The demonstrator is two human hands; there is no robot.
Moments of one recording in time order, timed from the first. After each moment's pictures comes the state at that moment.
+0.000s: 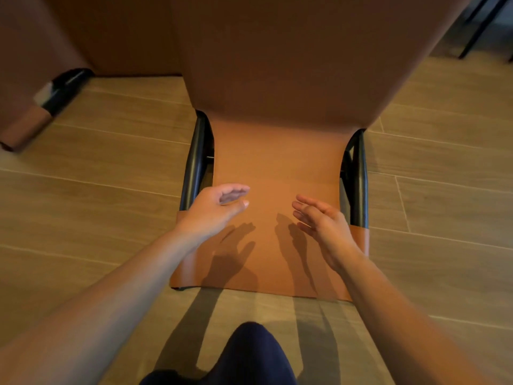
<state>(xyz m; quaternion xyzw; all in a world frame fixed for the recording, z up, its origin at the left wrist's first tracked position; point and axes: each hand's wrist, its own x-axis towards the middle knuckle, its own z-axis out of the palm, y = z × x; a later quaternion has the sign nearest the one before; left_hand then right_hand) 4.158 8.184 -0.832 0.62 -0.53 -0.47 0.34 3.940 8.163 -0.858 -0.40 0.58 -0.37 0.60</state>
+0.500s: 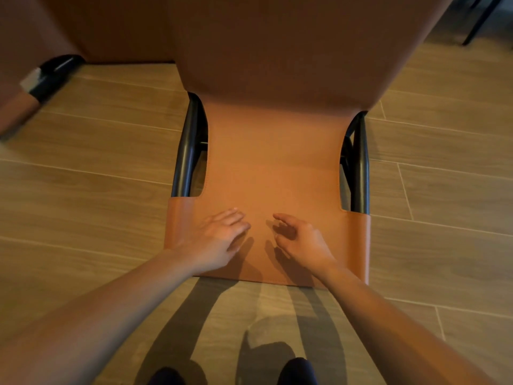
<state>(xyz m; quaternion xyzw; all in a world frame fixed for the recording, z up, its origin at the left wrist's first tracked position) 4.155 8.210 -0.913 0.56 -0.81 -0.20 -0.03 3.939 8.185 -0.930 -0.67 0.59 -0.16 0.42</state>
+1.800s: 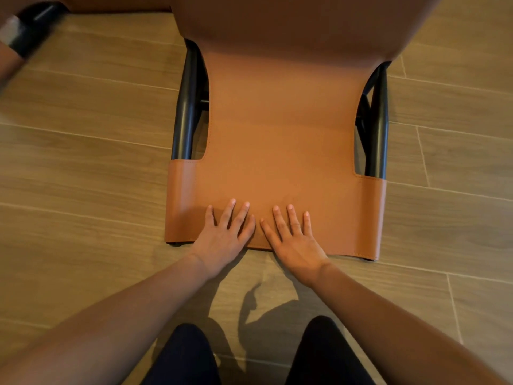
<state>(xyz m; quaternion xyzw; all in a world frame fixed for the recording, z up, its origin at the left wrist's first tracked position) 4.140 8.263 -0.994 0.53 -0.82 -0.01 -0.21 3.946 8.242 -0.990 -0.88 0.41 0.23 0.03</state>
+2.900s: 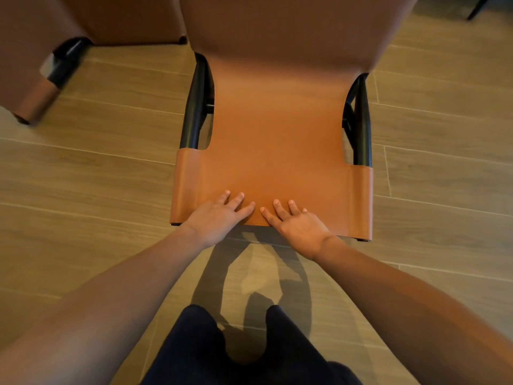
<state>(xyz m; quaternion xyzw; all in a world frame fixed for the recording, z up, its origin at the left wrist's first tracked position) 4.153 8.242 -0.848 0.52 -0.82 -0.10 -0.21 3.943 8.225 -0.837 -0.88 0.37 0.29 0.08</state>
